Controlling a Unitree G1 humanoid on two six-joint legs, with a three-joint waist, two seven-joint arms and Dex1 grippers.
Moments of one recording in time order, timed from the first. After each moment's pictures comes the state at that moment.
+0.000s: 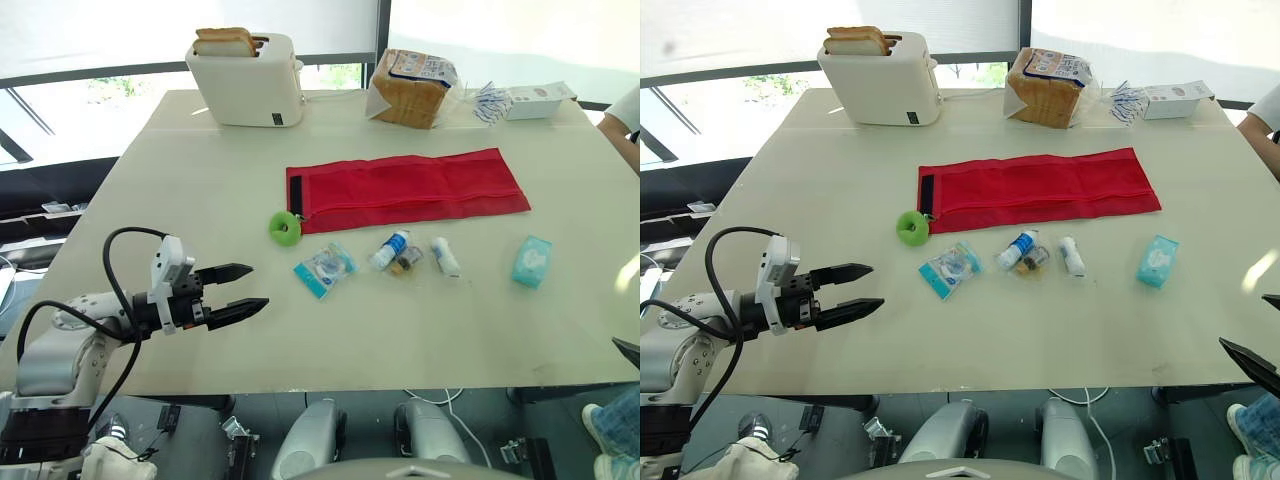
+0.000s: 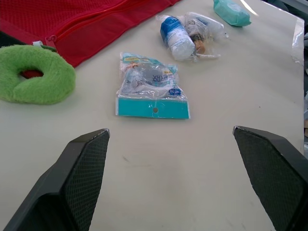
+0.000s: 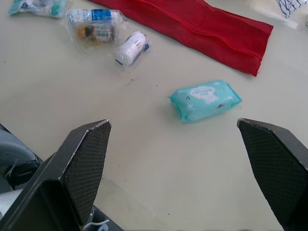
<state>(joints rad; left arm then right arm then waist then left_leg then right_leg) -0.02 0.84 0.27 -0.11 -0.61 0.49 -1.20 0.64 -0.73 -0.99 -0.45 0.65 0.31 1.15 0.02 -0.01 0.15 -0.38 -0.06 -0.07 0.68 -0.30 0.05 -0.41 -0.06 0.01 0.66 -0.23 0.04</state>
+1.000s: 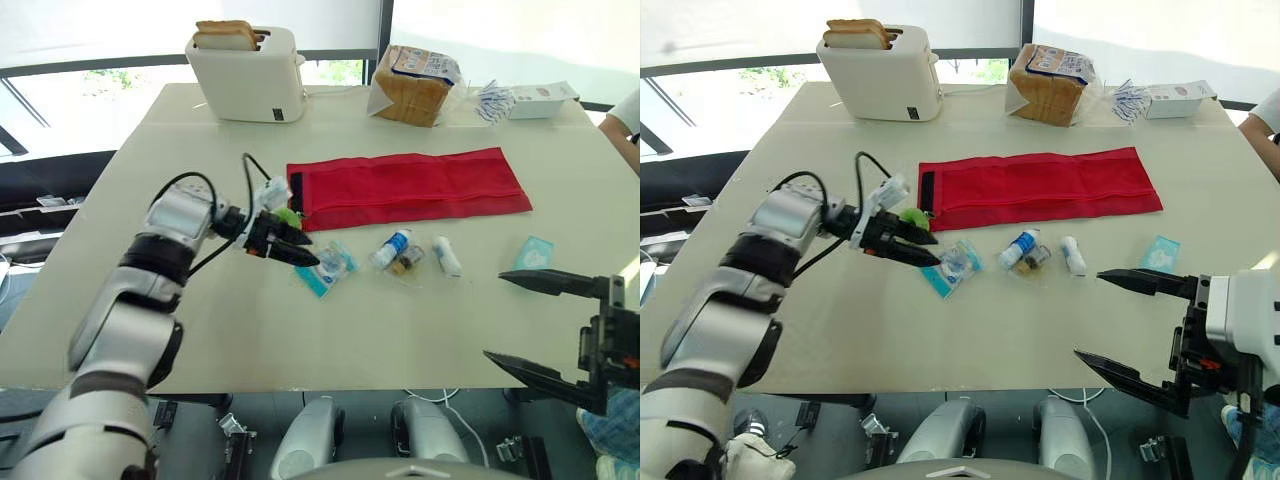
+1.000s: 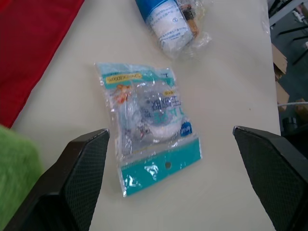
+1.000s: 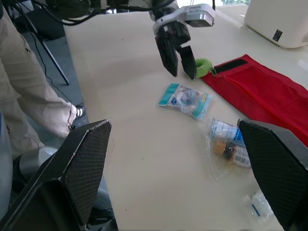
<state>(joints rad) -1.02 0.66 -0.40 0.70 -0.24 0.69 -1.55 0.44 -0.95 -0.75 -0.95 1.06 0.52 0.88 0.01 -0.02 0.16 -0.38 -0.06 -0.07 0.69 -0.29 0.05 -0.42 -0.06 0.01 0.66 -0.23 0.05</state>
